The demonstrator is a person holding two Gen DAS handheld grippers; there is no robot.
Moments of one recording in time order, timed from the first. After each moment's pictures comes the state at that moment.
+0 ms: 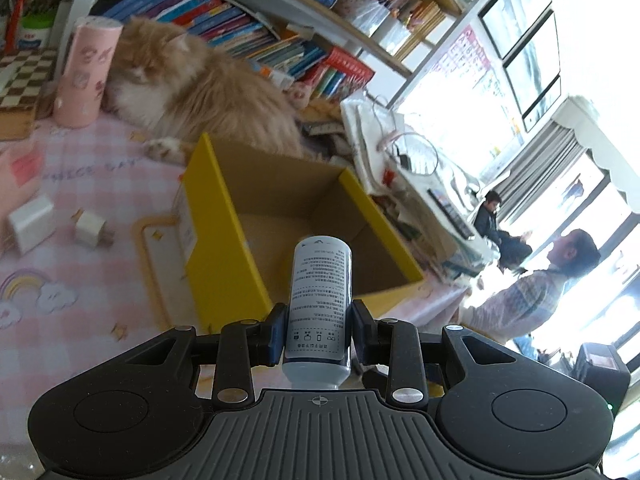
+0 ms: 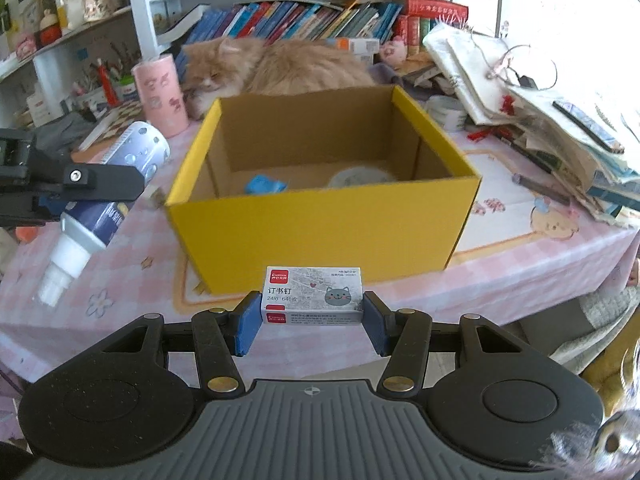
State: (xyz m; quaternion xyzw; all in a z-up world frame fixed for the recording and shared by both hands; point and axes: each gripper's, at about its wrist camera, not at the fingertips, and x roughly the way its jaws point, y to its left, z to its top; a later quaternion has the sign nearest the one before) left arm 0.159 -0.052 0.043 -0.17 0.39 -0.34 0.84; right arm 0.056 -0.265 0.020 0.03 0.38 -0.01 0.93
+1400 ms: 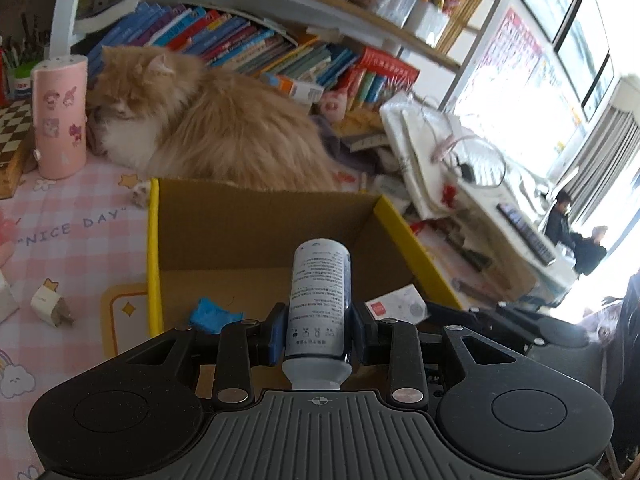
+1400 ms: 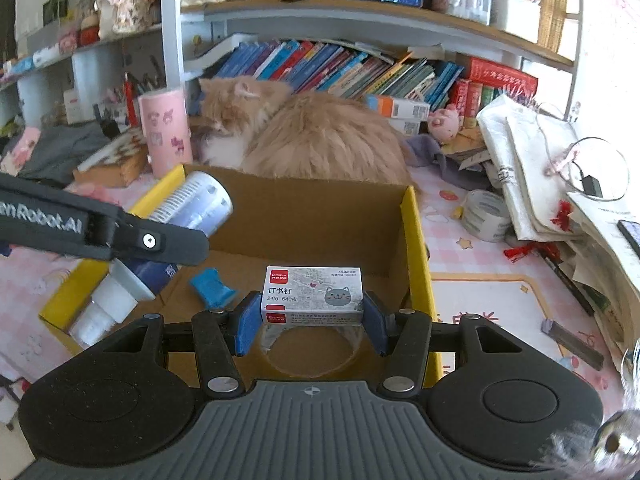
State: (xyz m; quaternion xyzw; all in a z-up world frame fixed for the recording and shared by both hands) left arm 0.226 -0.165 0.028 -0.10 0.38 -0.24 0.89; right arm 0.180 -0.347 0.020 -0.04 0.32 0.10 0.94
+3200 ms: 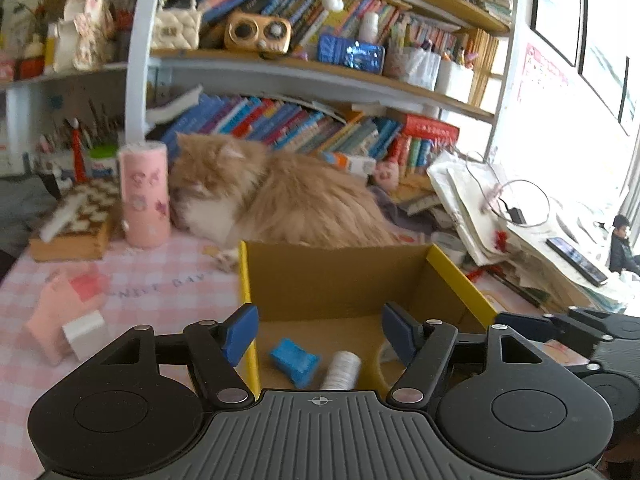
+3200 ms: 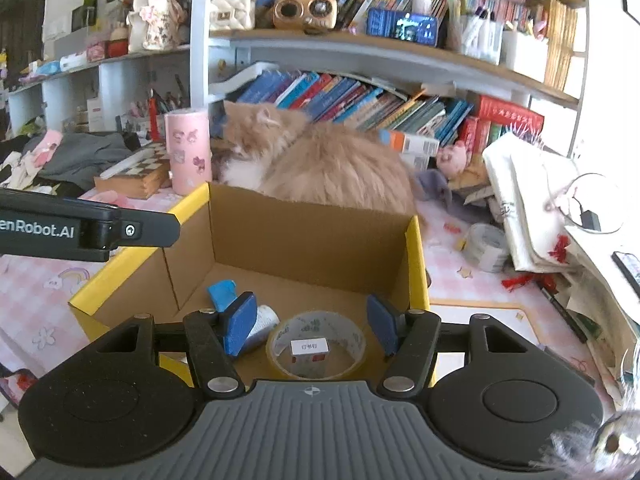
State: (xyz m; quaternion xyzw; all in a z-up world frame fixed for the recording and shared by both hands) left arm 0.166 -0.149 0.048 -0.04 0.26 -0.13 0.96; right arm 0.146 -0.347 0.033 -0.06 0.26 0.12 0.96
